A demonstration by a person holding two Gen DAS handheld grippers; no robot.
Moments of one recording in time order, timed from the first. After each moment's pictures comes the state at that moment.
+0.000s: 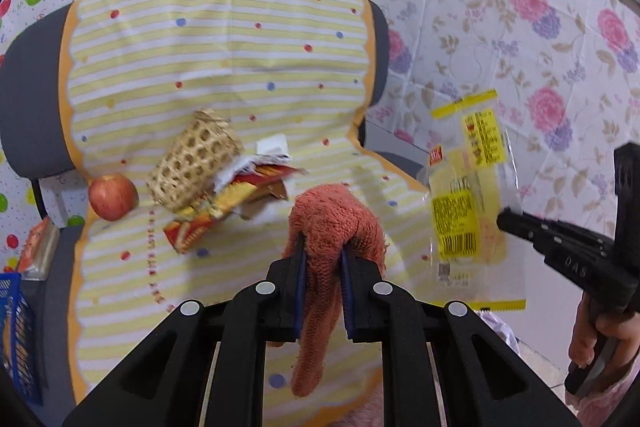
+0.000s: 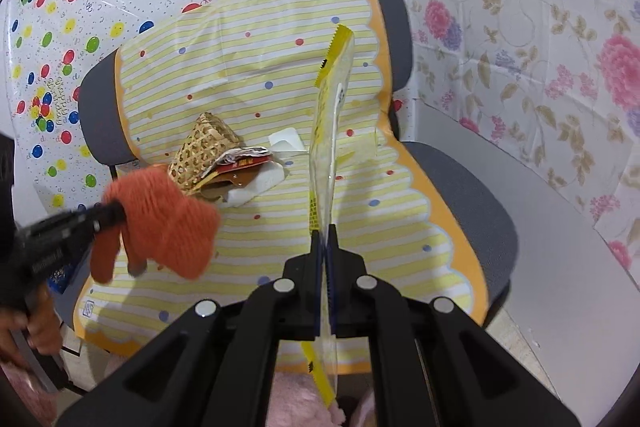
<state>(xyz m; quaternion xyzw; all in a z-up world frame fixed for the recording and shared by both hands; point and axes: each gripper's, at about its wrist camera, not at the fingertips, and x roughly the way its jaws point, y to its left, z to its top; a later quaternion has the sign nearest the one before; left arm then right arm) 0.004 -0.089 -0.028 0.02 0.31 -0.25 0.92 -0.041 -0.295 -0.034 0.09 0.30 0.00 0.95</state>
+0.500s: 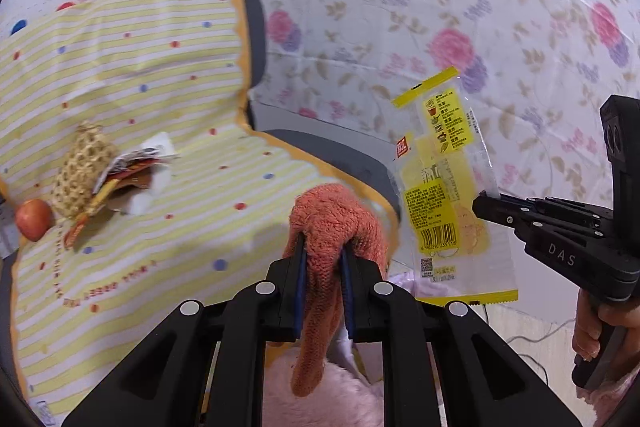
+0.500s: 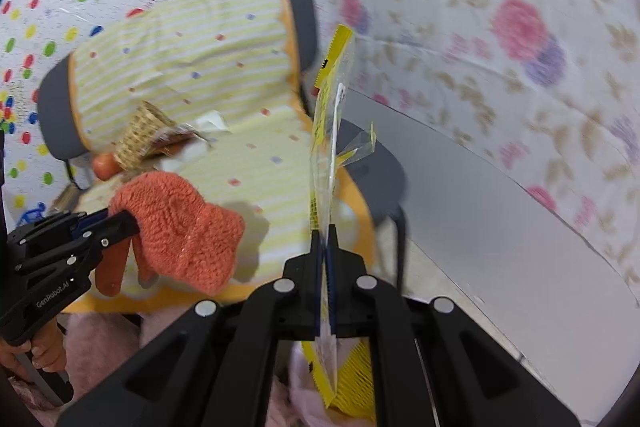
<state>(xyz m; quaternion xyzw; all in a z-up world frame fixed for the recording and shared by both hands) -0.071 -0.189 -0.058 0.08 0.29 -0.37 0.88 -0.139 -0.343 -0.056 0.10 0.32 -0.12 0.94</state>
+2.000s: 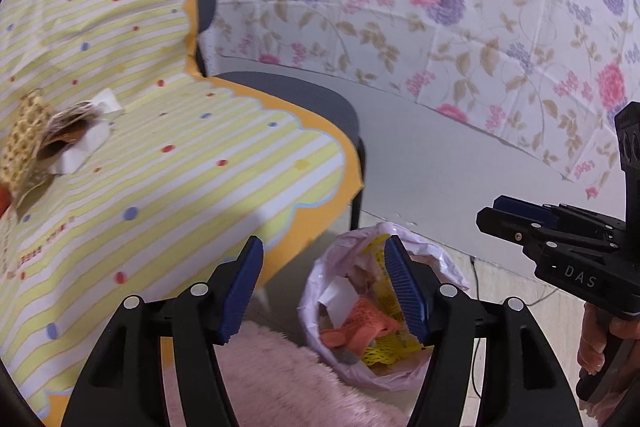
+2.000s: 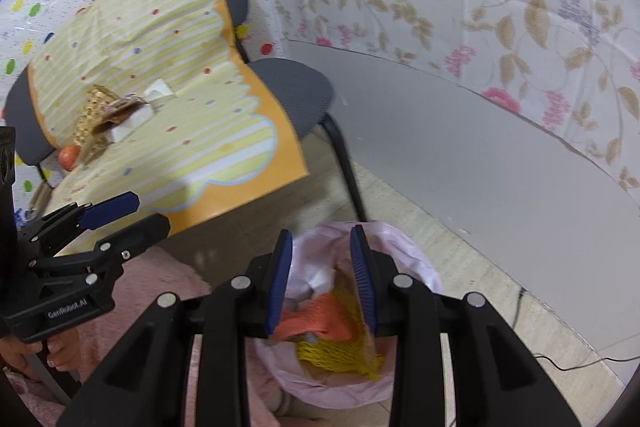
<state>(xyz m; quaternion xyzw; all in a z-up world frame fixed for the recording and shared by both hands) -0.080 -0.231 -0.113 0.11 0.35 -0.39 0.85 -0.180 -0.377 -0.118 0.17 0.35 -0.14 0.91</state>
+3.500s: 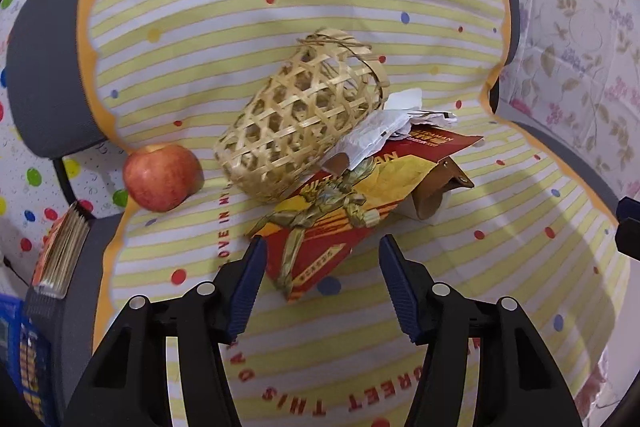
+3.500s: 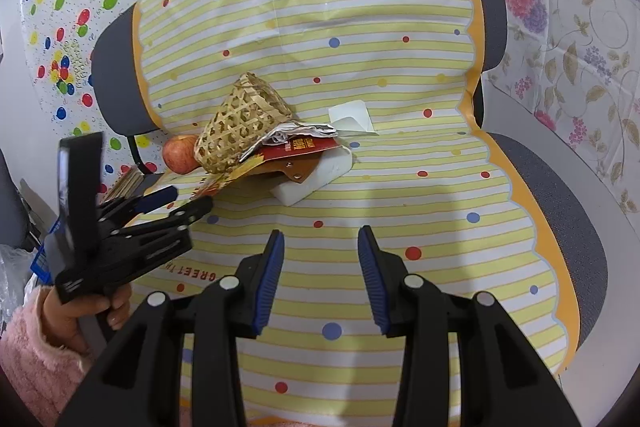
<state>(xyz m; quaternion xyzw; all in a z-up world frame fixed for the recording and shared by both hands) 0.141 -0.049 -0.106 0.07 0.36 -0.11 0.92 0.066 -0.243 -0.059 0.08 0.35 0.08 0.93</state>
